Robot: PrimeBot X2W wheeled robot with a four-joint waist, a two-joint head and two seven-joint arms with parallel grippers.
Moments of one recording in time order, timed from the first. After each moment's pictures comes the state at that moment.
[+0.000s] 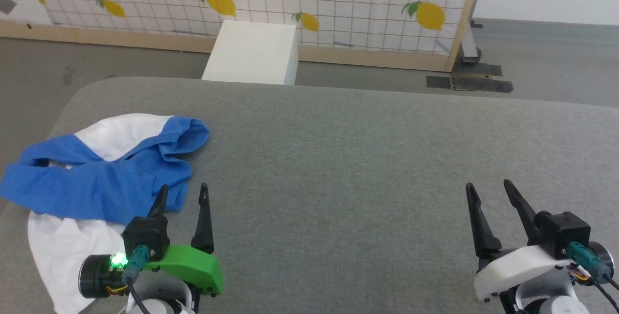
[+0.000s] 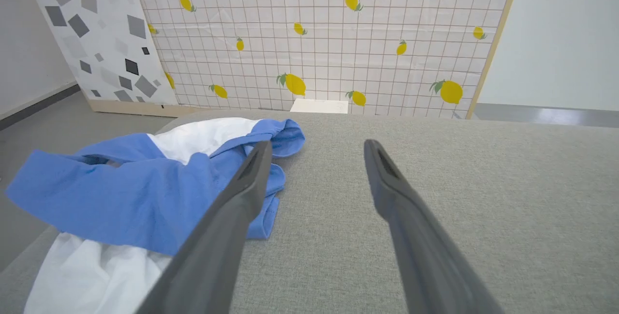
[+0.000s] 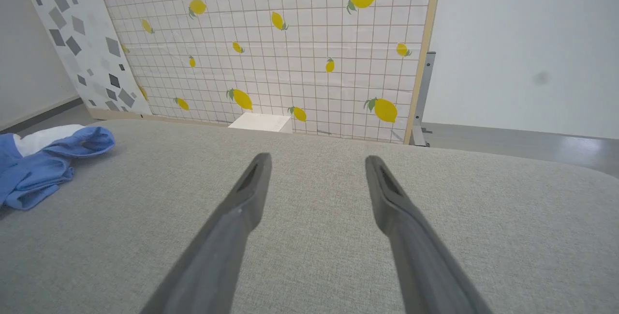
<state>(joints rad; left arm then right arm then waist) -0.01 0.05 -0.03 0.04 -0.05 0.01 -0.08 0.01 -0.05 -0.03 0.06 0.10 0.13 -0.08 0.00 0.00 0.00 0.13</state>
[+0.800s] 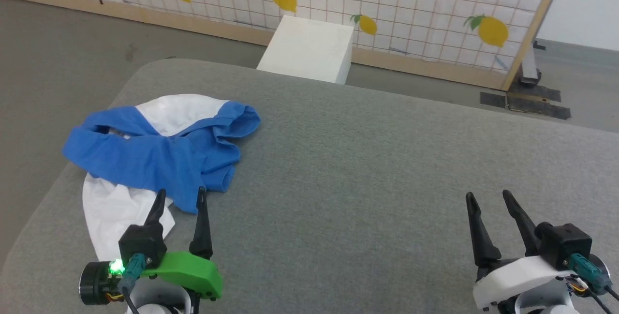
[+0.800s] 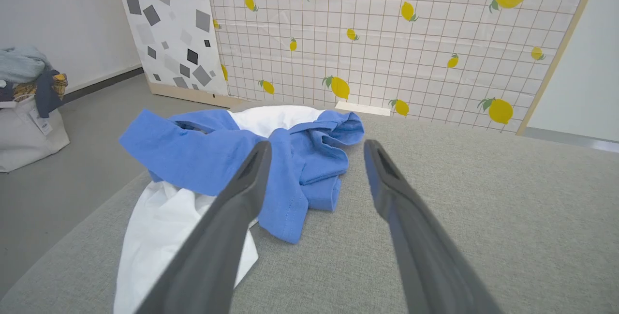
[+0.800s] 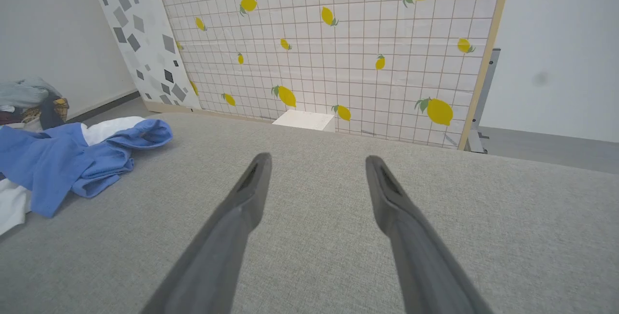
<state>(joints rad) 0.00 0.05 -0.03 0.05 -0.08 0.02 -0.13 0.03 -0.05 -0.02 0.09 0.14 0.13 -0.13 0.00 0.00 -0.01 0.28</state>
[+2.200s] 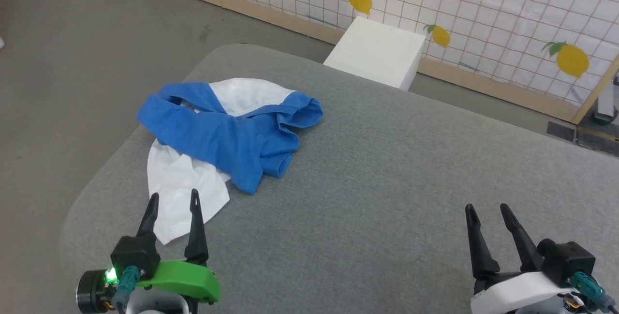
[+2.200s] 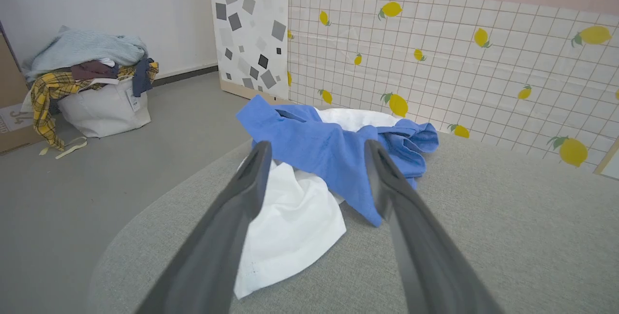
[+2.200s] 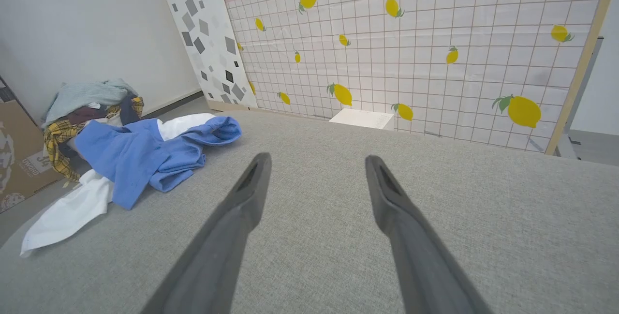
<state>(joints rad) 0.02 0.05 -0.02 0.07 -0.11 0.04 -0.21 0.06 -0.05 0.00 0.14 0.22 0.13 -0.21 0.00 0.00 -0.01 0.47</state>
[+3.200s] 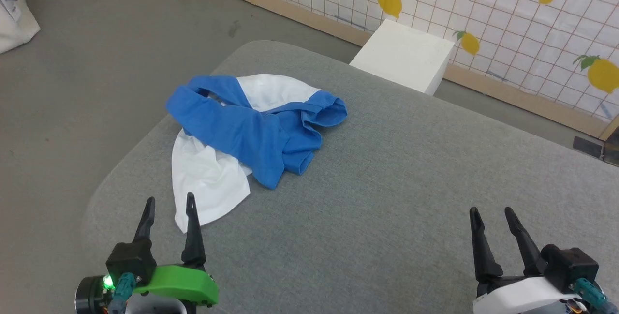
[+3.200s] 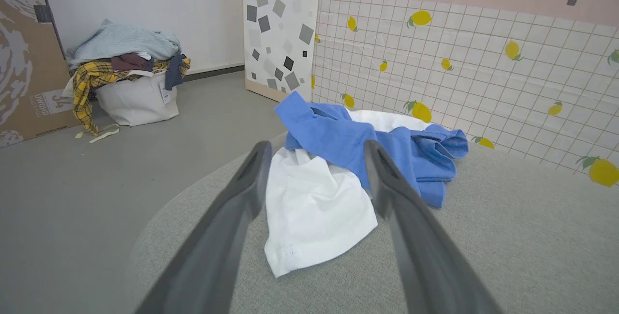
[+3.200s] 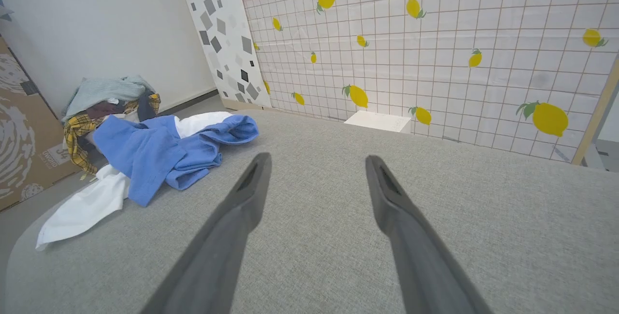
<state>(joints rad) 0.02 0.05 -0.02 0.08 -0.14 0.04 -0.25 0.07 -0.05 -0.01 0.17 0.23 0.13 -0.26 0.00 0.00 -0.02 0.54</state>
